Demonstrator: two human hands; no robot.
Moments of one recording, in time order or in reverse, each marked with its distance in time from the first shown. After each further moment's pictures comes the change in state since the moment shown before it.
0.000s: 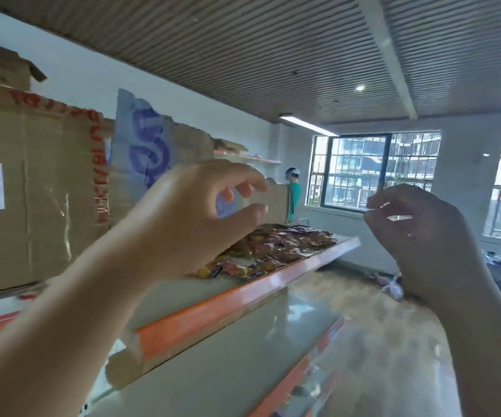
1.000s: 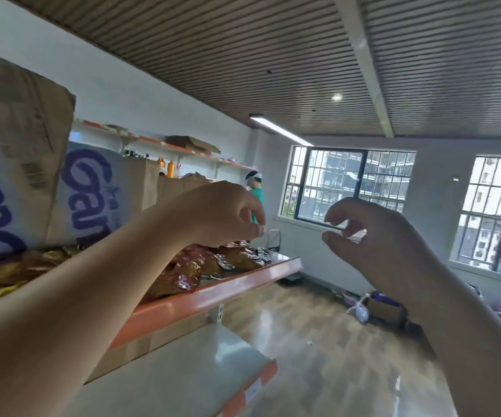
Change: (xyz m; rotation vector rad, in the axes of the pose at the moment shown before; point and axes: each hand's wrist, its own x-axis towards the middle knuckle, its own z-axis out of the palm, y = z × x) left_hand 0.224 -0.022 0.337 0.098 -0.390 -0.031; right_hand 0.140 0.302 -0.052 -0.294 -0.278 -0.086
